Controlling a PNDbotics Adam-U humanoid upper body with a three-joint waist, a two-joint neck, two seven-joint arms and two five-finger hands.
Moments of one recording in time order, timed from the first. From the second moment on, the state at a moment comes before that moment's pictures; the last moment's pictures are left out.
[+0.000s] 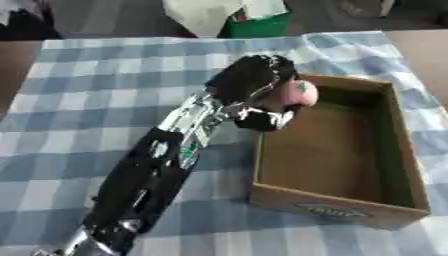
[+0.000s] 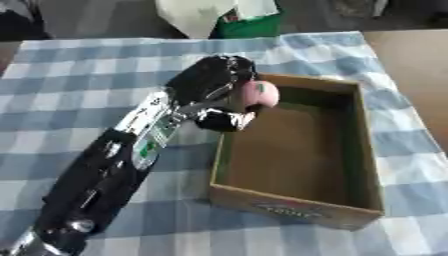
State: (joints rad) left arm -0.99 0.08 -0.26 -1.16 -1.14 -0.39 0.00; right arm -0.37 -0.35 -0.17 -1.99 -0.65 -0.42 0.26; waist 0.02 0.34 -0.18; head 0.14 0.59
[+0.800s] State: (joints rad) left arm -1.03 0.03 -0.20 -1.06 -1.37 -0.63 -0.18; right arm -0.42 -0.35 -0.17 -1.99 -0.70 -0.41 0.26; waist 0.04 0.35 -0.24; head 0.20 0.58
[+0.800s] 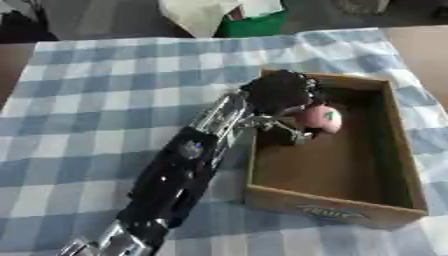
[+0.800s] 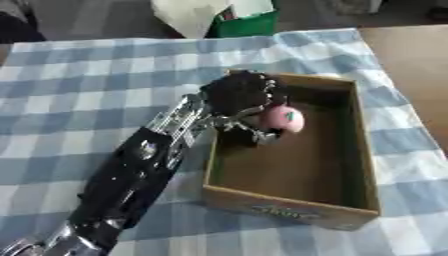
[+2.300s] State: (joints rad) left arm -0.99 0.05 -0.11 -1.20 -1.09 -0.32 0.13; right arm -0.40 -0.35 -0.17 -1.99 -0.71 -0.44 0.24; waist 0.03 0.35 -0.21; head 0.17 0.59
